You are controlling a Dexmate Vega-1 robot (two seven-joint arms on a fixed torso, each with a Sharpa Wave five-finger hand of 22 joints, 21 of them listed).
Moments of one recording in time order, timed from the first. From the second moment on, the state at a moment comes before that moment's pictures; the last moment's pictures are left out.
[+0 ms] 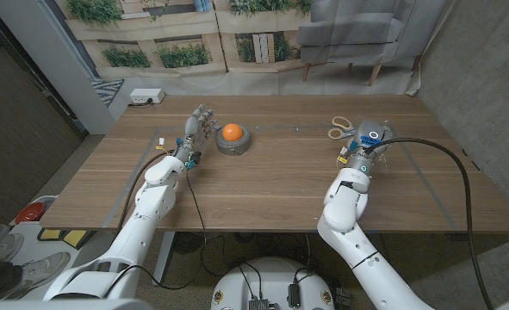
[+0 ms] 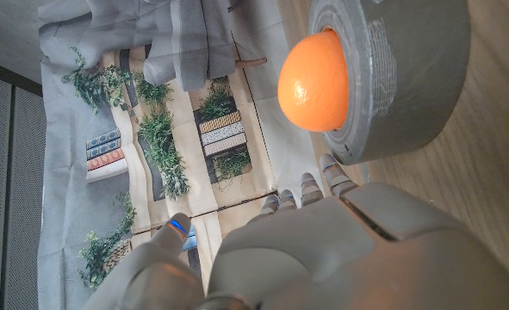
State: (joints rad) left arm 0.83 0.23 0.02 -1.18 -0.37 -0.20 -0.38; left_hand 0.01 0.07 0.54 0.19 0.23 -0.17 0.04 0.19 0.17 -0.17 0.01 0.20 0.18 -0.17 0.06 0.18 0.18 -0.17 0.07 0.41 0.19; right arm -1.10 -0.16 -0.46 -1.82 -1.44 -1.01 -0.22; right_hand 1.19 0.11 0.10 -0.20 0.38 0.89 0.03 0.46 0.32 0.90 -0.03 0.92 0.77 0.92 -0.12 0.80 1.22 0.55 -0.05 0.39 0.22
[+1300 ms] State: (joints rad) left arm 0.81 0.23 0.02 -1.15 -0.36 -0.21 -0.37; left_hand 0.01 0.07 0.54 0.19 0.23 -0.17 0.04 0.19 0.17 -0.17 0.01 0.20 0.18 -0.17 0.06 0.18 0.18 -0.17 0.07 0.41 0.19; right arm -0.98 -0.24 -0.49 -1.74 -1.29 -1.18 -0.17; right_hand 1.18 0.11 0.12 -0.21 0.37 0.89 0.03 0.46 0.32 0.90 -0.03 0.91 0.78 0.92 -0.12 0.80 1.22 0.54 -0.05 0.40 0.22
